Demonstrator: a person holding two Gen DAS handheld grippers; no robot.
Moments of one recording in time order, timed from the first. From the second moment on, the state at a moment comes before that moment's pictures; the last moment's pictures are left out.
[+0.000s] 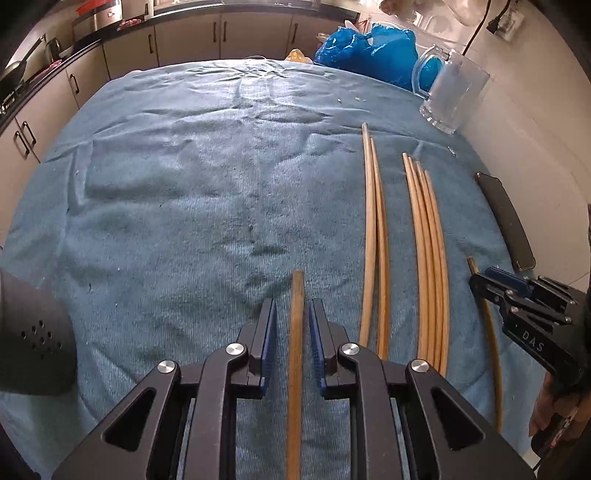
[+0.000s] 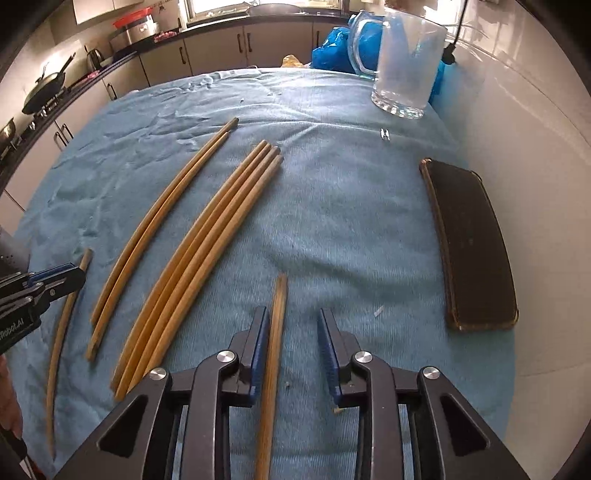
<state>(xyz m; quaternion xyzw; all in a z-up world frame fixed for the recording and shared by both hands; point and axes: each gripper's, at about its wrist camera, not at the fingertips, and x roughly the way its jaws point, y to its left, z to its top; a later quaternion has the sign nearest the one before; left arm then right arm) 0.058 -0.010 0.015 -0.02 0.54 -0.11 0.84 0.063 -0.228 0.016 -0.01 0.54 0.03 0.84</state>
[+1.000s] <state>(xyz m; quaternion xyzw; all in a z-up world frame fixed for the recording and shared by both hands) -0.116 0.065 0.160 -0.10 0.30 -0.17 0.93 -0.077 -0.177 0.155 0.08 0.27 0.13 0.95</state>
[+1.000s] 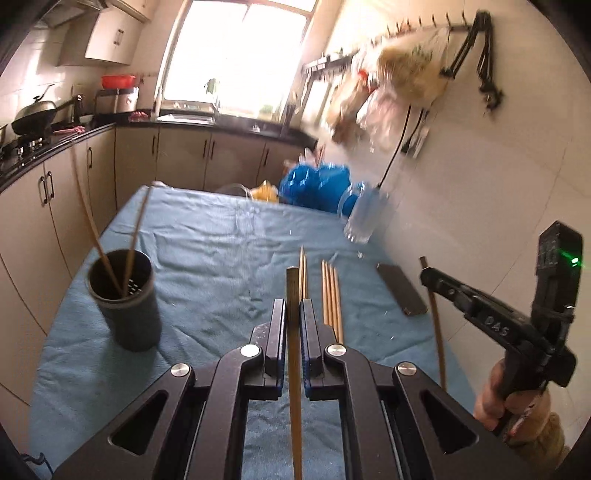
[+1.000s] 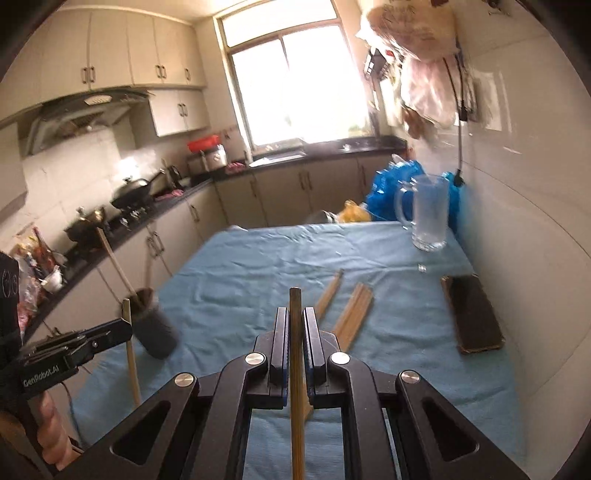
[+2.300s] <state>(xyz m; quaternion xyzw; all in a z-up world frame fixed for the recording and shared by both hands) -0.024 0.259 0.259 -0.17 0.15 -0.03 0.97 0.080 0.055 0.218 0.22 0.10 0.26 0.93</state>
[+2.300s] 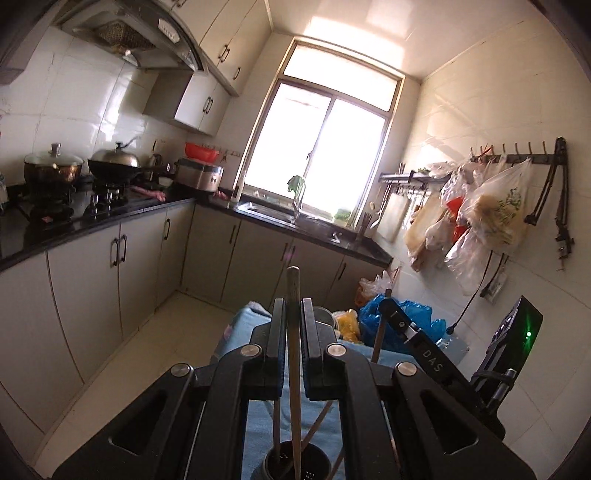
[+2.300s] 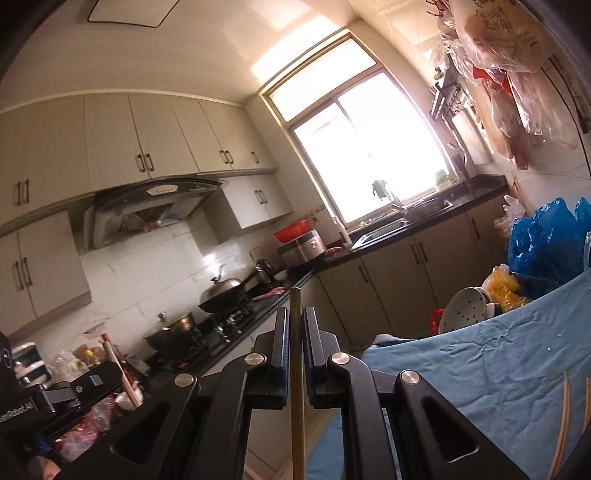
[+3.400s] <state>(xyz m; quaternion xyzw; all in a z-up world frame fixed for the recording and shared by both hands) -0.052 0.239 0.223 -0.16 0.21 -0.01 0.97 0.017 0.020 0.206 0.12 0.10 0.19 0.97</state>
